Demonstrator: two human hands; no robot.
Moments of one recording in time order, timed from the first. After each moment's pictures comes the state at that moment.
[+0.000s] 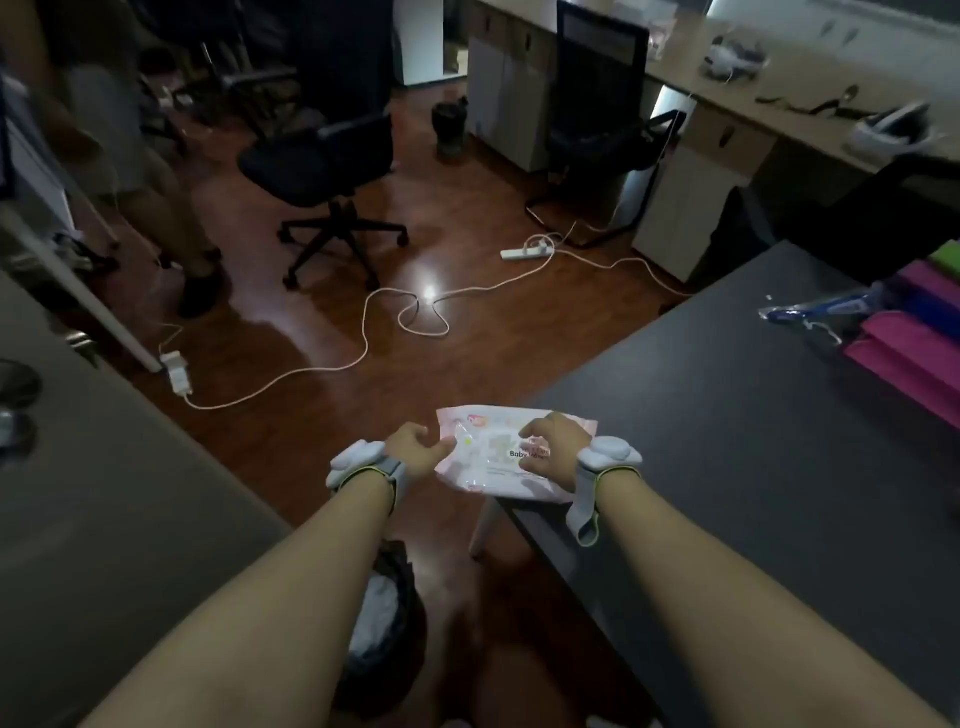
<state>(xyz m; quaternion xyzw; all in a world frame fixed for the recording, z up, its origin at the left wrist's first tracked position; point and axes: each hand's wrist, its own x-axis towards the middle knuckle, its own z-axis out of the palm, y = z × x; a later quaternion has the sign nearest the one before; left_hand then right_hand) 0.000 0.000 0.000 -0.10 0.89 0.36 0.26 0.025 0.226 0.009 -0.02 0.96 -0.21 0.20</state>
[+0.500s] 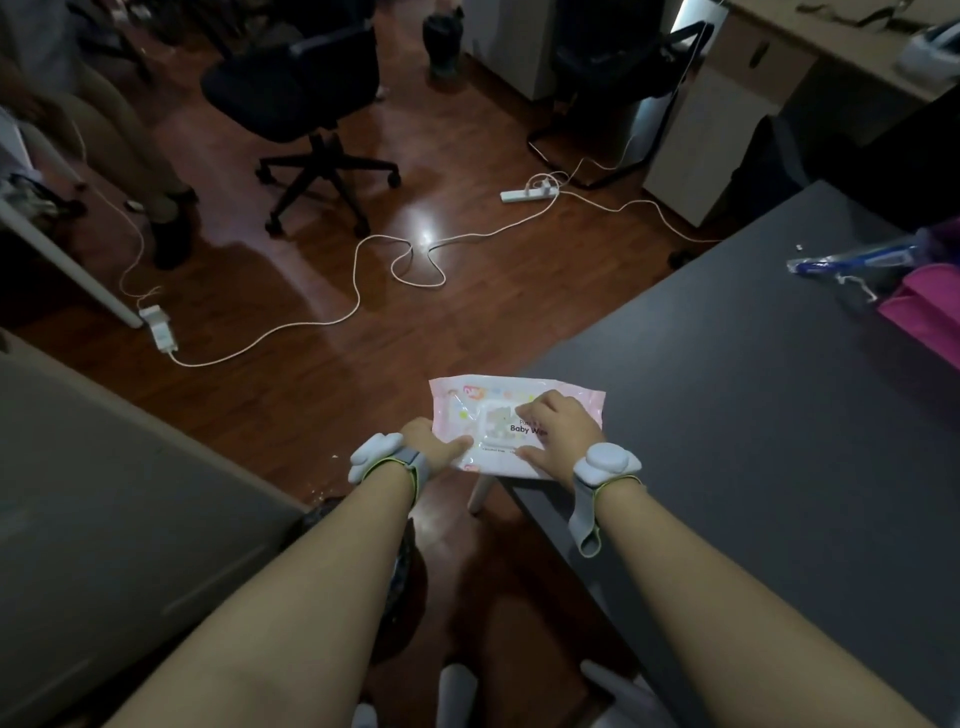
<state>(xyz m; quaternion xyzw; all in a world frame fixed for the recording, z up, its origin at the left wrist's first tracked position) -0.005 0.024 -0.041 -0.11 0.88 0.33 0.33 0.031 0.230 -0.031 -0.04 0.97 -0.21 0.12</state>
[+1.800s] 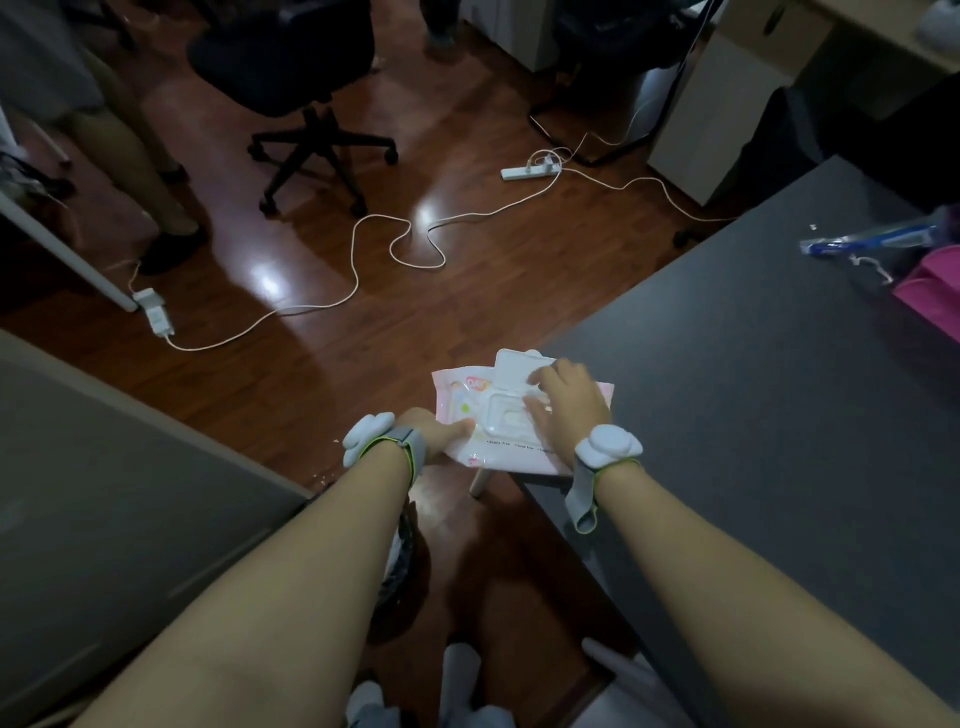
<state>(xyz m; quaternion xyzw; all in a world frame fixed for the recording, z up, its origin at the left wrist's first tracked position) -0.016 0.020 -0.046 -0.17 0.80 0.41 0.40 0.019 0.216 -0.023 -0.02 0.99 -0.17 -0.01</state>
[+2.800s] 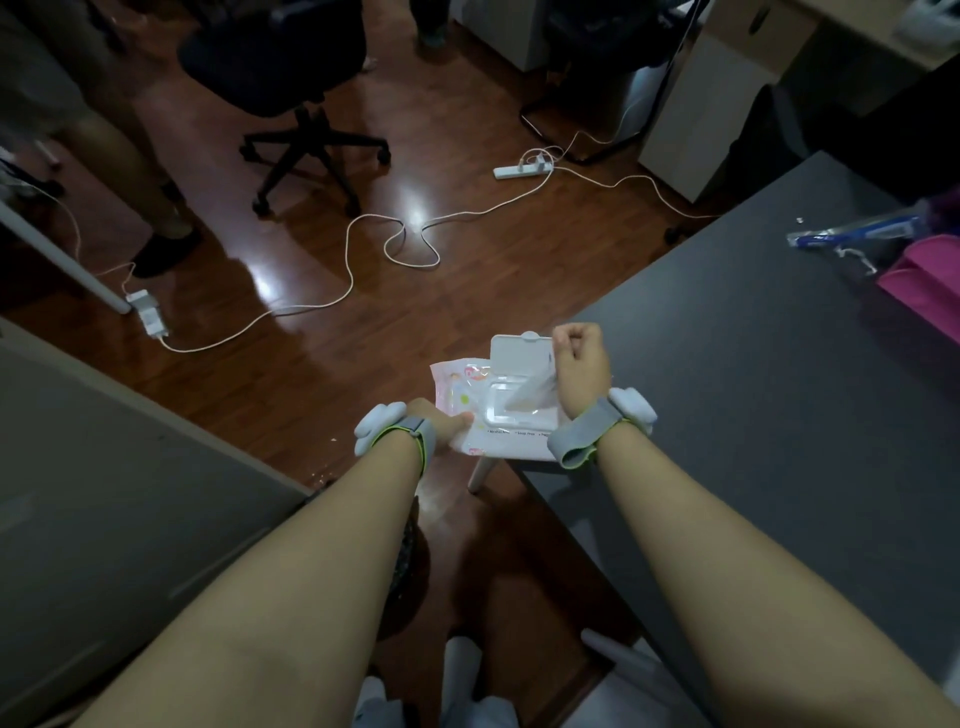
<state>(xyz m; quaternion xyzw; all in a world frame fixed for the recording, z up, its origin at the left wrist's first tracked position) -0.013 0.022 -0.041 -0.16 0.84 0.35 0.39 0.002 0.209 -0.001 0.22 0.80 -0.55 -0.08</state>
